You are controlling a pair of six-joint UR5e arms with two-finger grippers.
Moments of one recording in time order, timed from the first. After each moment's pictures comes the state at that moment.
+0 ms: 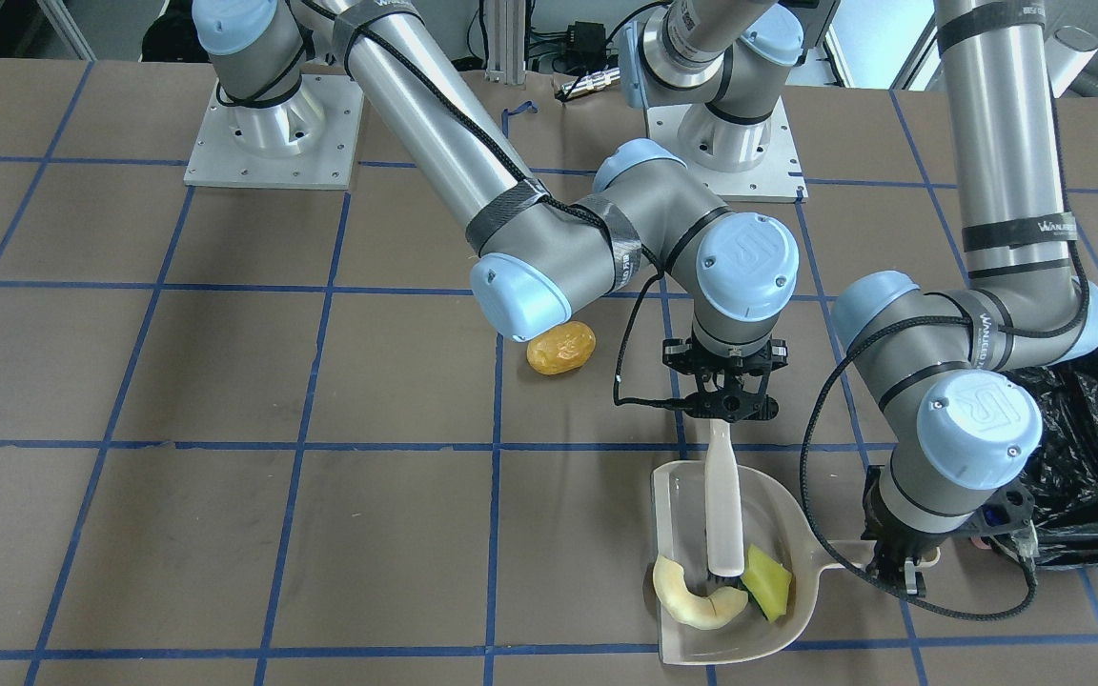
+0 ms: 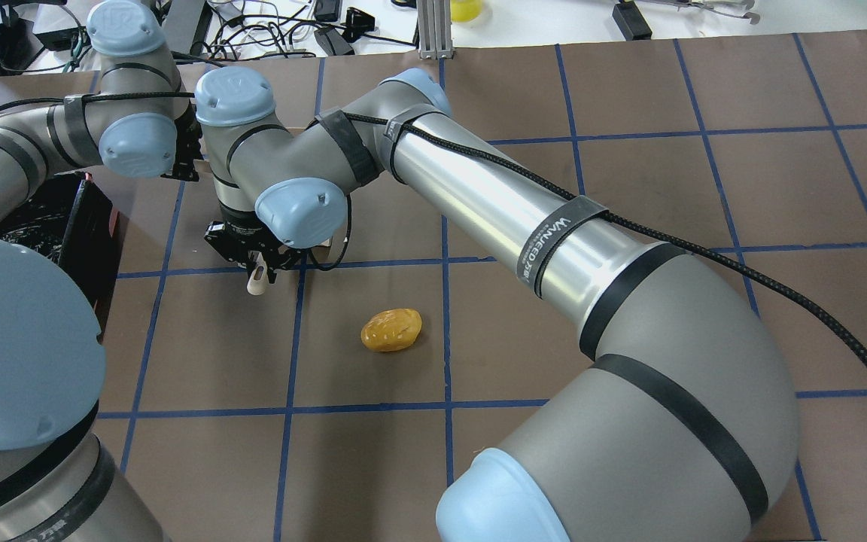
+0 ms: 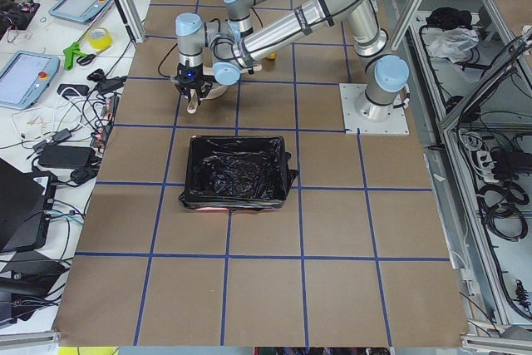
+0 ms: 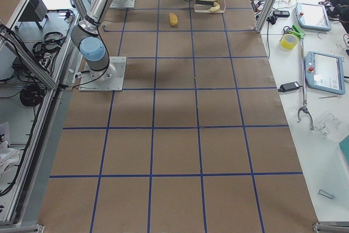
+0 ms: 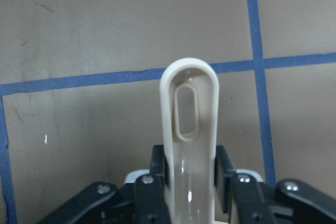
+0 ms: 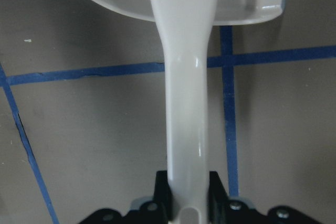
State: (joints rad) left arm -1.40 -2.15 -1.52 -0.92 1.77 -1.31; right arm 2.22 -0.79 1.05 -1.81 -1.28 0.76
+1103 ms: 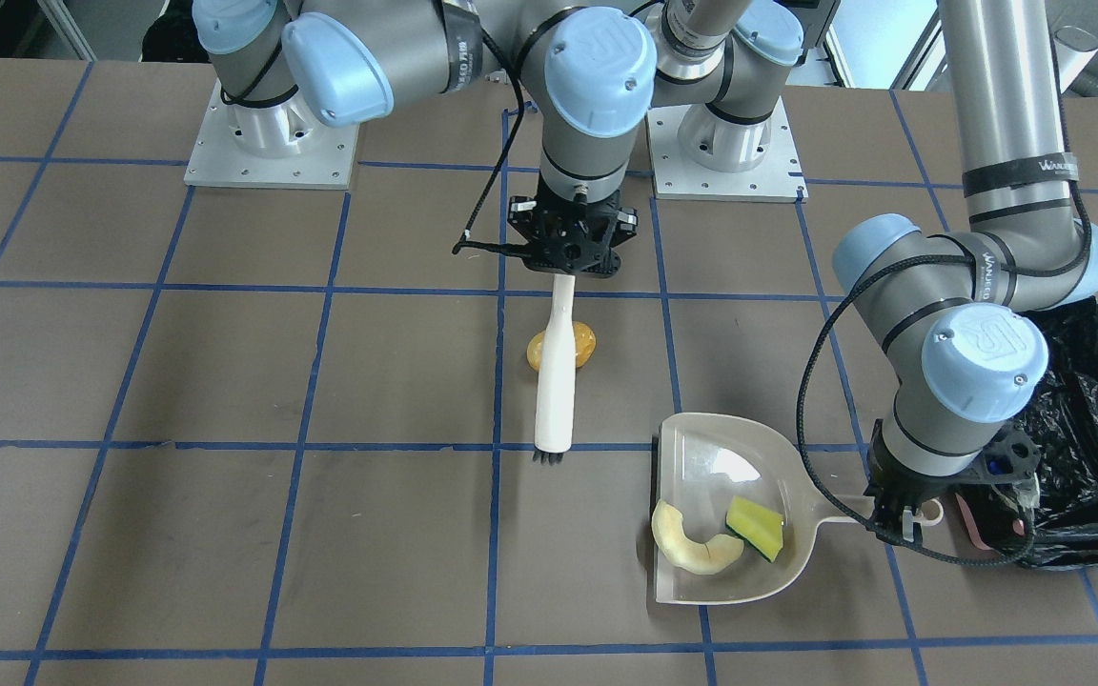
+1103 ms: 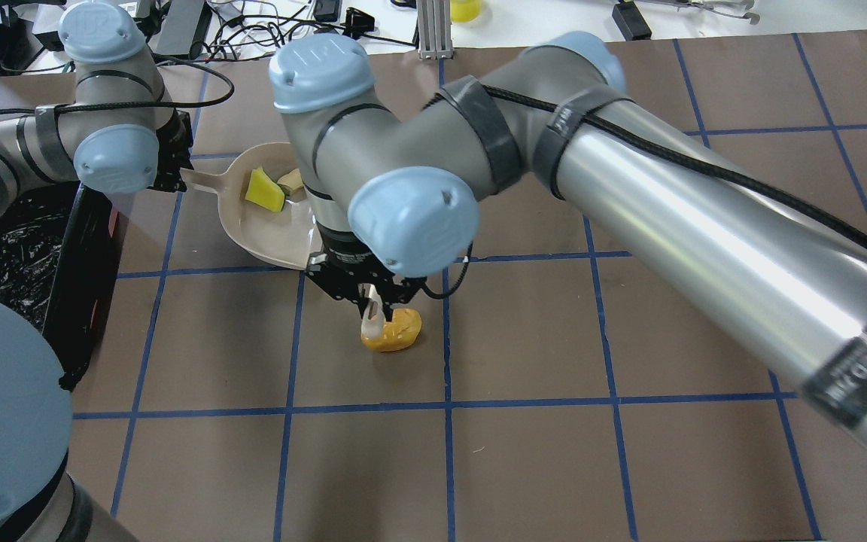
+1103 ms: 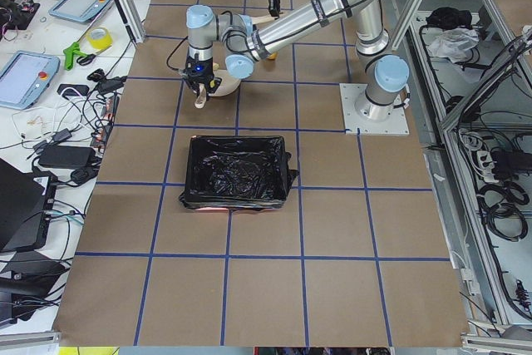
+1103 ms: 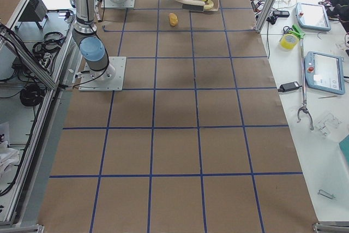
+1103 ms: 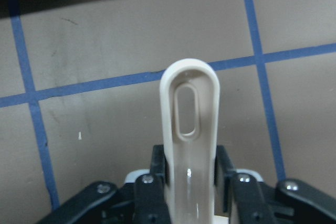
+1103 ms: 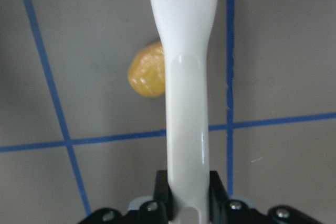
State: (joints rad) left arm -1.38 -2.01 -1.65 -0.92 1.76 -1.20; right arm 2.13 -1.29 1.54 -1.63 -1.45 0.64
